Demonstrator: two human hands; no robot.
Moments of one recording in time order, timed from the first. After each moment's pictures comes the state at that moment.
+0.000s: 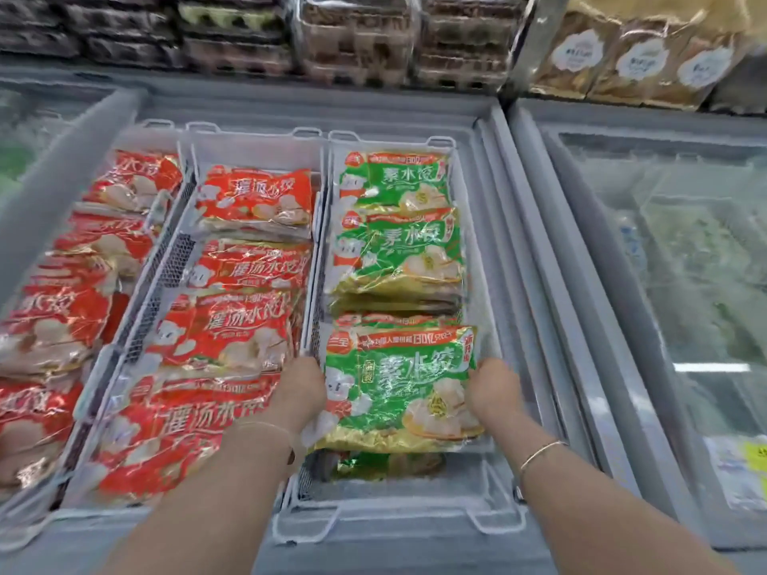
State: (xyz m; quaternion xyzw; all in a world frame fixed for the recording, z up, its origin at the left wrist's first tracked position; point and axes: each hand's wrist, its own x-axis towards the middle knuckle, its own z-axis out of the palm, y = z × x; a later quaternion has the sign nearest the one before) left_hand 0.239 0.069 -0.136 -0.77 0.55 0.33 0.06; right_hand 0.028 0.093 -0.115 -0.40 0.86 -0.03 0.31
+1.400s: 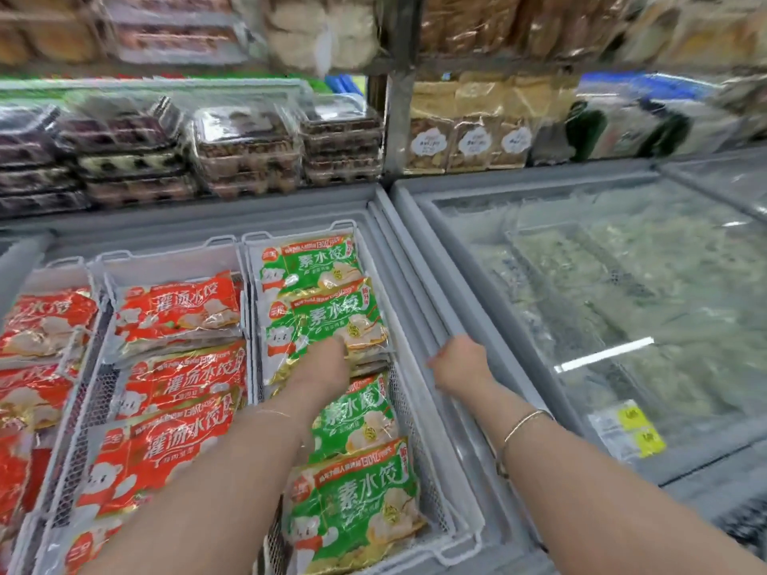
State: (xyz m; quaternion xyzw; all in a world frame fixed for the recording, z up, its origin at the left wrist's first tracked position) left_hand 0.152 0.019 -0.027 -0.61 0.73 0.32 -0.01; right_hand -0.004 0.075 -0.014 -0.38 0.86 -0.13 0.30
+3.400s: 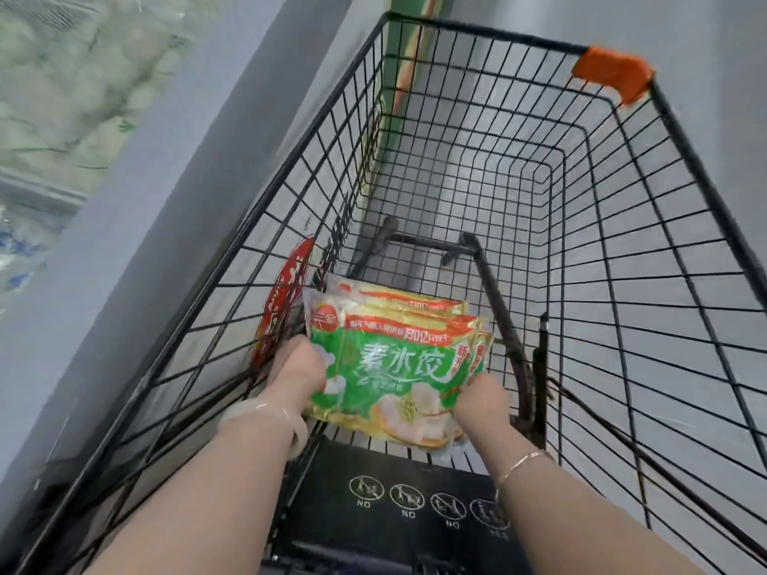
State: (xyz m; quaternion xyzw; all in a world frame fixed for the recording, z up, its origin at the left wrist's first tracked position) left_hand -0.355 0.372 -0.268 -0.39 0.82 0.26 0.32; right_hand -0.357 0.560 -0.279 0.26 0.87 -0.18 0.37
